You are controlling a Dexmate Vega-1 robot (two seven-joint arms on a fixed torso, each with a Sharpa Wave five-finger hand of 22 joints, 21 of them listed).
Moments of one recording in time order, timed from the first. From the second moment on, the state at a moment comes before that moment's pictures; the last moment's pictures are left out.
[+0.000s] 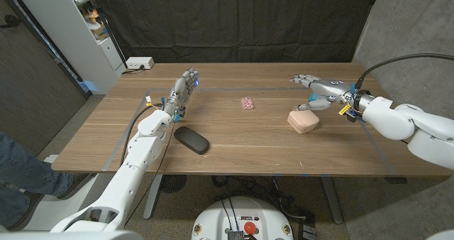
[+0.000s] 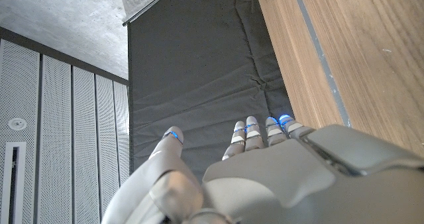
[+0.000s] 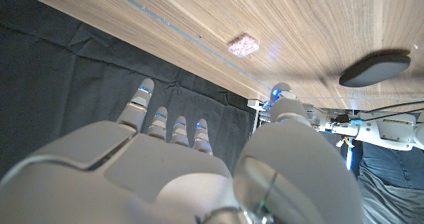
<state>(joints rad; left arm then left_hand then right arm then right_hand) 0.90 0.28 0.08 -1.38 -0.37 -0.14 -0.26 0.16 0.01 0.44 -0.02 0.19 0.02 0.12 0.19 0.17 -0.01 0.10 0.21 0.19 -0.10 0.11 0.18 0.18 -0.12 0.05 0.19 0.17 -1.33 -1.18 -0.01 -2.07 -0.40 0.06 0.05 0.54 -0.14 0.32 -0.16 0.37 -0.01 -0.06 0.18 0.19 -0.10 0.07 0.17 0.19 -0.07 0.17 0.19 0.20 0.22 0.22 0.19 0.17</state>
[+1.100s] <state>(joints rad) 0.92 0.28 0.08 -1.40 -0.37 -0.13 -0.24 0.16 0.01 0.43 -0.03 0.19 0.03 0.12 0.19 0.17 -0.01 0.09 0.21 0.19 -0.10 0.12 0.18 0.18 -0.11 0.06 0.19 0.17 -1.25 -1.26 -0.10 -2.08 -0.41 0.02 0.15 0.57 -0.16 0.29 -0.16 0.41 -0.07 -0.06 0.18 0.19 -0.17 0.09 0.17 0.19 -0.13 0.18 0.18 0.20 0.22 0.22 0.19 0.17</state>
